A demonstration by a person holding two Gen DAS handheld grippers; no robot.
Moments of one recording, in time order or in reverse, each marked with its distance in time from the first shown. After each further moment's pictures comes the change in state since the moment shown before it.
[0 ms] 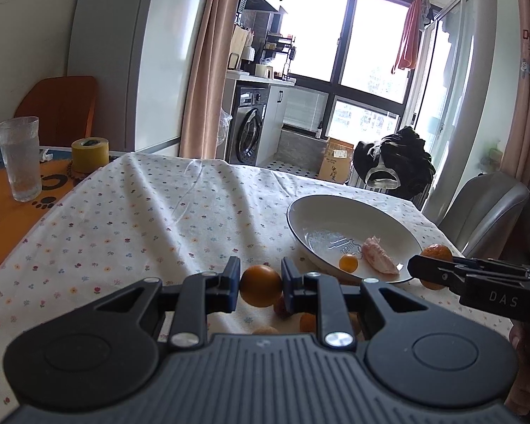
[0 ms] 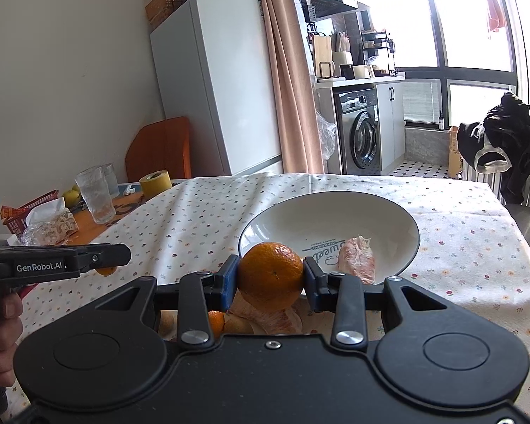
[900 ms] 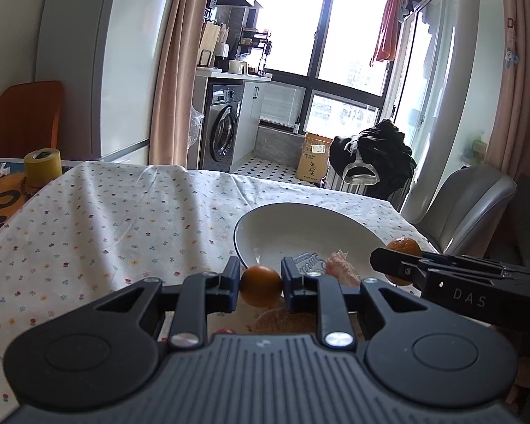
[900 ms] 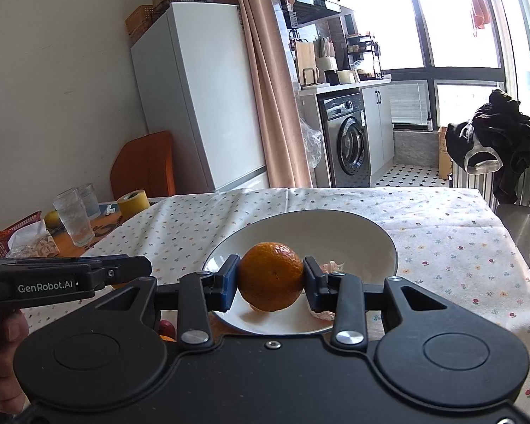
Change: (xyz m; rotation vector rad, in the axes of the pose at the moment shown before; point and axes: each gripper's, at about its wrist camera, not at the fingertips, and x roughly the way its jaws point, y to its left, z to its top) left arm 0.045 -0.044 0.017 0.037 0.015 -0.065; right arm 0.022 -0.032 0.014 0.043 -0.030 -0.028
